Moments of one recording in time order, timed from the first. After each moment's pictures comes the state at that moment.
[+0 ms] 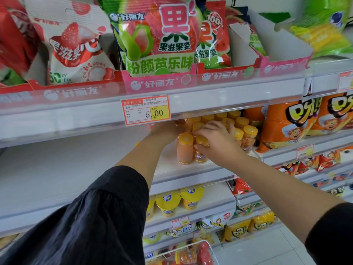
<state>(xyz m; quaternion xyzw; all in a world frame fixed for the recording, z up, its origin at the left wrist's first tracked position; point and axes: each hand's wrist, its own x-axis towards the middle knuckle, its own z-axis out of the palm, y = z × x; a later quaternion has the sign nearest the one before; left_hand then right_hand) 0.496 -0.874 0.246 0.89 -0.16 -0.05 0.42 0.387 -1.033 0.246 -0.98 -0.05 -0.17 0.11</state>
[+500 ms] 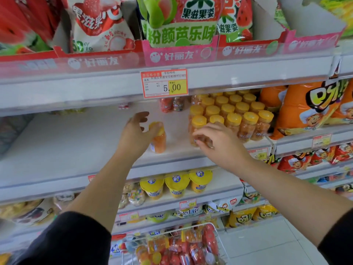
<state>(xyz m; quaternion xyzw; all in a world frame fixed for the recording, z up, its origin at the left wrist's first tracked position) 0.419 -0.763 0.226 0.89 -0.03 0.08 0.44 0.356 -1.006 0.219 -0.93 -0.18 -0.21 0.23</state>
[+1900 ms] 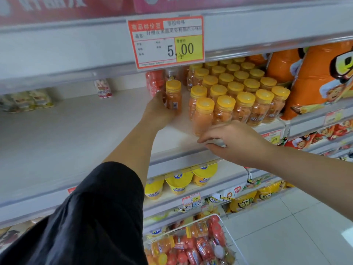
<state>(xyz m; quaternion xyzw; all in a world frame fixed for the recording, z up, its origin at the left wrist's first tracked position) 0.518 -0.829 0.183 0.89 -0.10 -0.03 0.45 0.358 -1.012 0.207 -0.96 -0.20 -0.09 0.18</state>
